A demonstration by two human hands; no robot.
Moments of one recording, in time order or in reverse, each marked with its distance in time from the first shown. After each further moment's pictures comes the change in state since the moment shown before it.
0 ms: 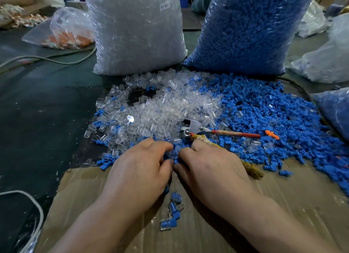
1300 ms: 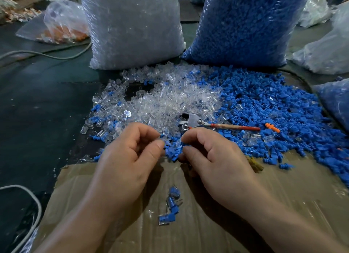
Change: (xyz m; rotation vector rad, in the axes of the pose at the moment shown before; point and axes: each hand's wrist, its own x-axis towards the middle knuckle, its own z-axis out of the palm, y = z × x) left_hand -0.010 -0.005 -0.005 -0.658 0.164 -0.088; right_hand -0.009 0.009 -0.002 0.827 0.030 0.252
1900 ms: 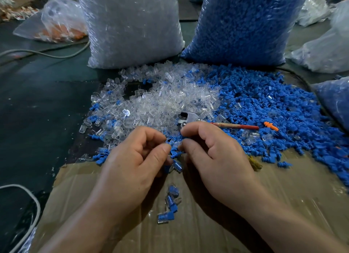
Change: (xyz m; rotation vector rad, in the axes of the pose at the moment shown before) left_hand -0.003 0.007 0.008 -0.081 -0.088 -0.072; right_hand 0.002 -0.001 0.002 0.025 0.094 -0.107
